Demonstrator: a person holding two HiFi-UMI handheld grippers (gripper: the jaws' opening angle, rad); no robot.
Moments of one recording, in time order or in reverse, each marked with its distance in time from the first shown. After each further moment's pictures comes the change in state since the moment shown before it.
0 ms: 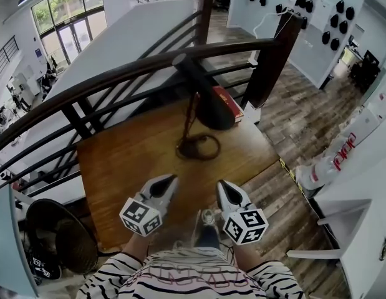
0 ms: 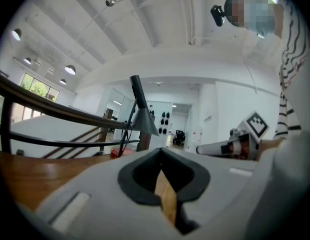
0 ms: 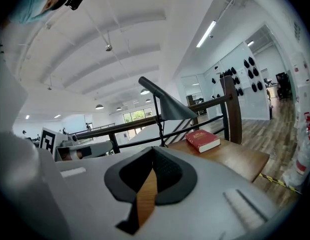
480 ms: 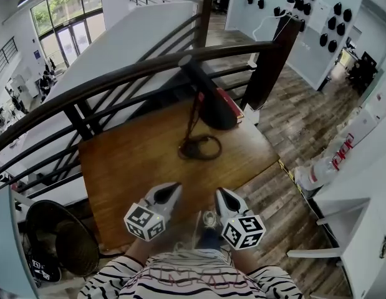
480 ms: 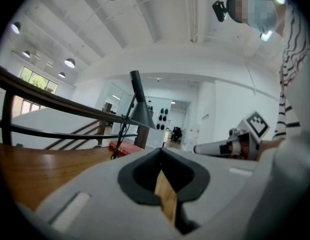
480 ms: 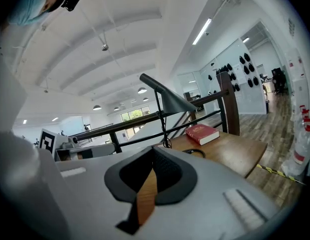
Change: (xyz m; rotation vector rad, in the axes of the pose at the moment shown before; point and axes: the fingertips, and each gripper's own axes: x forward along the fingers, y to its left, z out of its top) left arm -0.025 -0.011 -0.020 -0.036 0.051 -0.027; right arm -0.011 0.025 -0.026 0.047 0.018 -0.021
